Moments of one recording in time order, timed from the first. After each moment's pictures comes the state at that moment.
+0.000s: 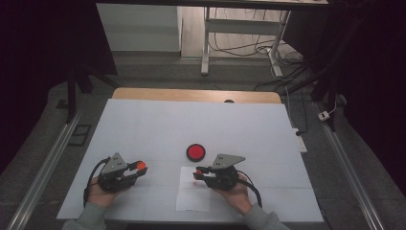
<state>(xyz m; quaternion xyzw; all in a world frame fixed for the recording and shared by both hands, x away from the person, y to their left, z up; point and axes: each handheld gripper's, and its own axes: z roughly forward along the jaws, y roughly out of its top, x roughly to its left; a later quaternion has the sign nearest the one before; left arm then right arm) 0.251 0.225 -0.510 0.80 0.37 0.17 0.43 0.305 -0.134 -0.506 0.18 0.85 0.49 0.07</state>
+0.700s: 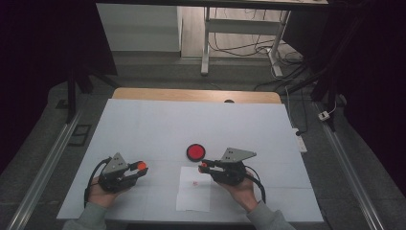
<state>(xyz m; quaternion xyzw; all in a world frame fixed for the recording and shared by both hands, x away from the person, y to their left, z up) 0.251 0.223 -0.511 0.81 0.37 0.17 0.42 0.311 -0.151 -0.486 0.20 0.82 0.52 0.08</state>
